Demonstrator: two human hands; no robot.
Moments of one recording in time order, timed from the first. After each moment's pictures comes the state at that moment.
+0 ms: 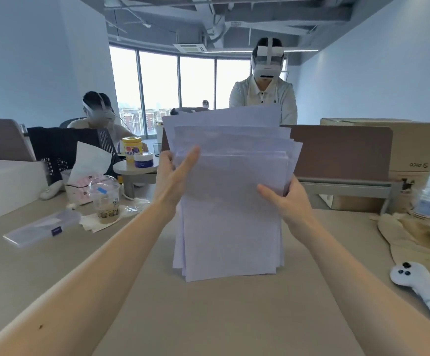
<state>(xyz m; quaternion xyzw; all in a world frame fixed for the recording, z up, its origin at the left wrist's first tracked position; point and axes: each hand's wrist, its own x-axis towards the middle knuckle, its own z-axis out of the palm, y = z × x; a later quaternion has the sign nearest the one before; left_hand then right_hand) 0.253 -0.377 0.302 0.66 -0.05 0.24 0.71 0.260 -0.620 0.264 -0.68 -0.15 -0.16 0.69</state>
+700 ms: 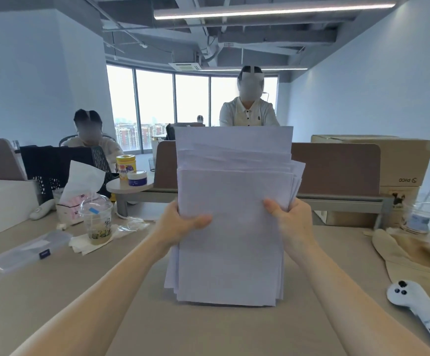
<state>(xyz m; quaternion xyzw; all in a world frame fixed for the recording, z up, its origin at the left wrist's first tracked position) 0.260 -0.377 0.263 0.71 -0.11 0.11 0.68 0.262 -0.622 0.269 -0.62 -0.07 -0.22 0.75</state>
